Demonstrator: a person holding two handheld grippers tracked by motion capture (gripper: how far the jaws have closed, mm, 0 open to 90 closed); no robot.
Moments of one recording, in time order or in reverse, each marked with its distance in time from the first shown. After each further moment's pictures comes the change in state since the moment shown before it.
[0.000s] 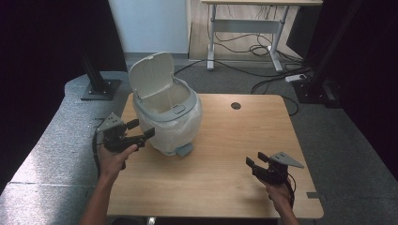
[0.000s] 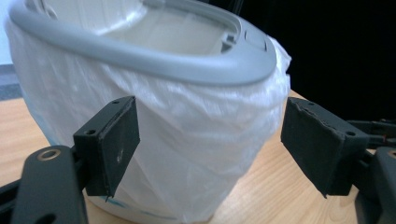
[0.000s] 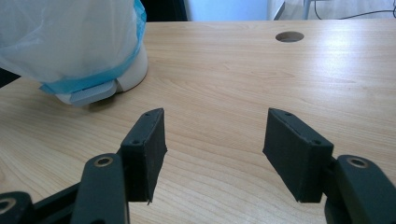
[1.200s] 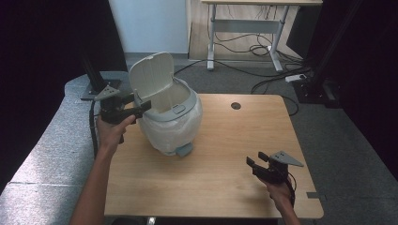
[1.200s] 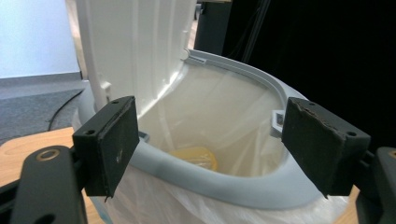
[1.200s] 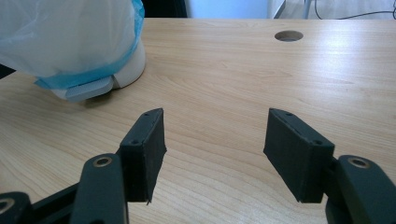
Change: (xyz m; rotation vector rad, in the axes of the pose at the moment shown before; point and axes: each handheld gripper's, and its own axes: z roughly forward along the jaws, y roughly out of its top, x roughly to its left) left arm 0.031 0.063 0.021 -0.016 0.074 -0.015; right arm -0.003 0.001 0.001 0.015 -0.002 -0.020
